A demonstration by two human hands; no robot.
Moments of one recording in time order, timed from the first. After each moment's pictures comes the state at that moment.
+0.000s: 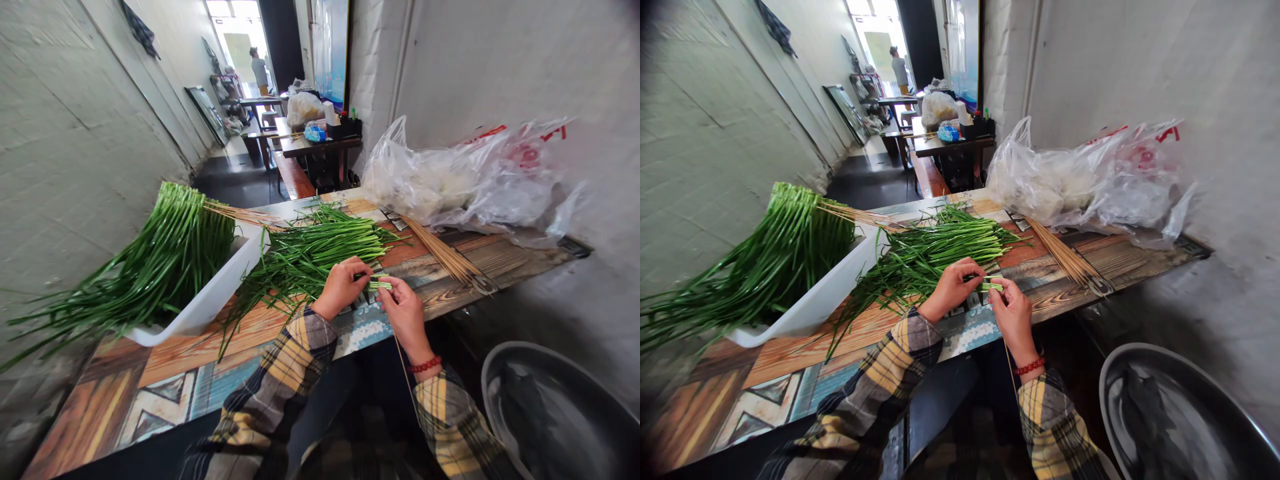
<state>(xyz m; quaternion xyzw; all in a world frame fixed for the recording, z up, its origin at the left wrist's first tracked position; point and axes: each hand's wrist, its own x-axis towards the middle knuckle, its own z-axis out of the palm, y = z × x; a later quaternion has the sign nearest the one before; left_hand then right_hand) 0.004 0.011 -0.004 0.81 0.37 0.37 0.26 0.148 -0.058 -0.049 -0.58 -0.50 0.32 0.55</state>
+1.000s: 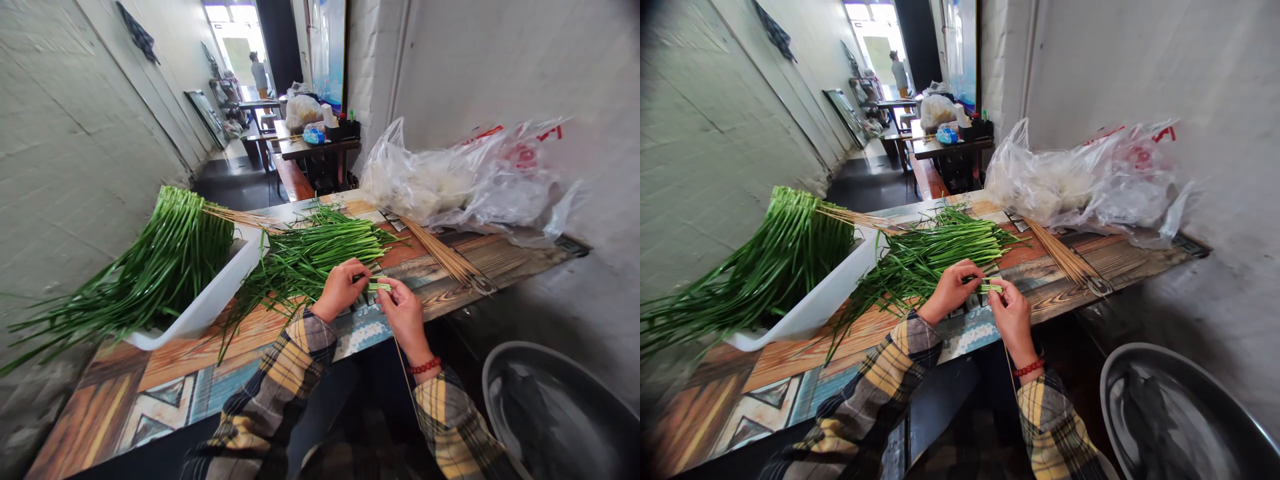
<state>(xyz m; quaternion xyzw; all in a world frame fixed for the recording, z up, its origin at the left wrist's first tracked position) 0.004 0.009 -0.005 0.81 0.37 0.37 0.26 0.148 -0.057 -0.050 -0.59 -0.50 0.31 0.55</state>
